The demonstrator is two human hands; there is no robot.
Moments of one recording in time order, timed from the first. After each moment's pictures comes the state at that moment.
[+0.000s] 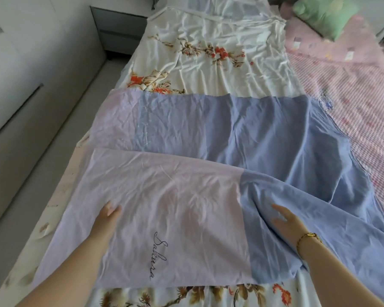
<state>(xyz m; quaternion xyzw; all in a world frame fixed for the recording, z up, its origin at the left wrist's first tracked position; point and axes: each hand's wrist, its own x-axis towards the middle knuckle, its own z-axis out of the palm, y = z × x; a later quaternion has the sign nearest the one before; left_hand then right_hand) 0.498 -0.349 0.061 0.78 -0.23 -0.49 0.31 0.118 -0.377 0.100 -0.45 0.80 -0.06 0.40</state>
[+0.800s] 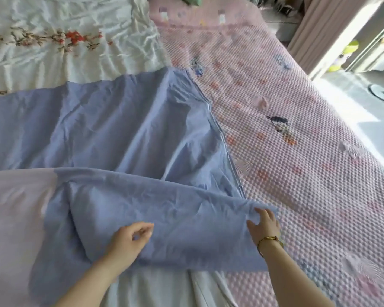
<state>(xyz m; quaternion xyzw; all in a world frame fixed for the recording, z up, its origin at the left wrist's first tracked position) -0.036 -0.339 0.057 0.62 -0.58 -0.51 0.14 -0.338 -0.307 0.025 -0.34 0.89 -0.08 0.31</state>
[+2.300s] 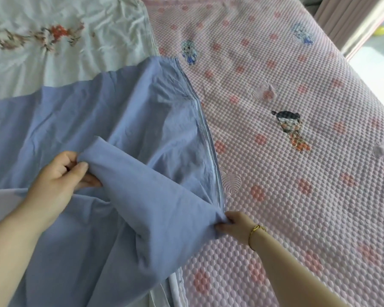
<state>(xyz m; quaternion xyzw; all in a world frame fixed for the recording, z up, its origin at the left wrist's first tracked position) -0.108 -0.492 0.118 0.65 -0.53 -0.40 0.36 -0.414 -0.408 -0.018 -0.49 0.67 -0.06 0.56</state>
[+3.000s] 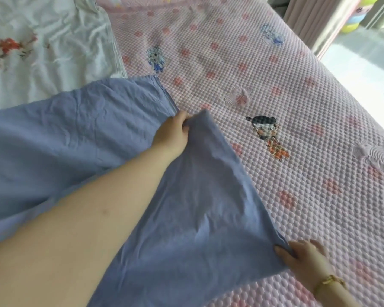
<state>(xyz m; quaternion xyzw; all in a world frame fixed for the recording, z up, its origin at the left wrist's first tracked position) -0.356 -0.622 0.060 0.57 -0.76 -0.27 0.14 -0.551 -0.360 -0.006 -0.50 0.81 0.05 0.32</state>
